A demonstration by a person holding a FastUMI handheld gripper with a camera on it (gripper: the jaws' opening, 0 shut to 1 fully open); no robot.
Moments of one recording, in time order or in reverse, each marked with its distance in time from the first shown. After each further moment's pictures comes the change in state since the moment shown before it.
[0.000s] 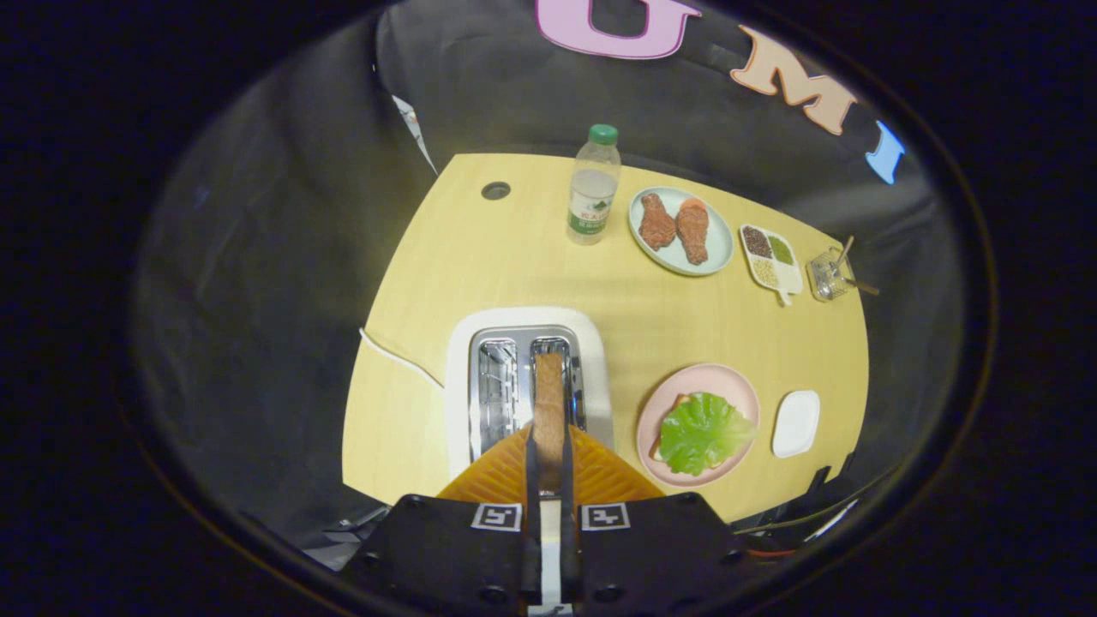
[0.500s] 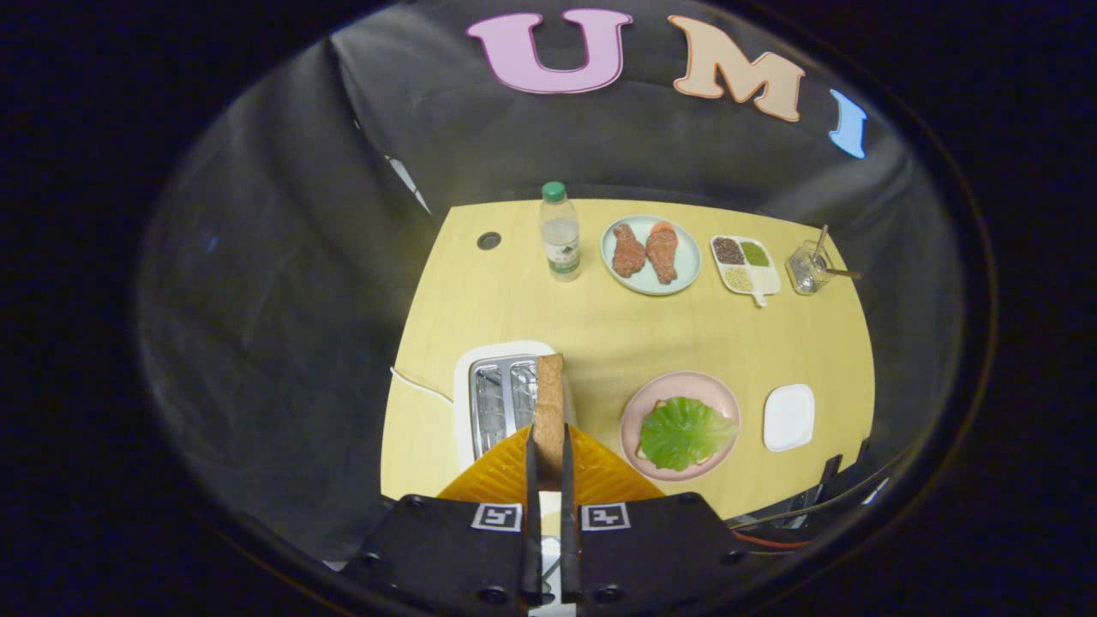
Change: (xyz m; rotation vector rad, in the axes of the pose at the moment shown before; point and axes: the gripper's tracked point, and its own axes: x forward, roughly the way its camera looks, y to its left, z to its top) arm -0.073 -0.053 0.026 0.115 -0.096 0.063
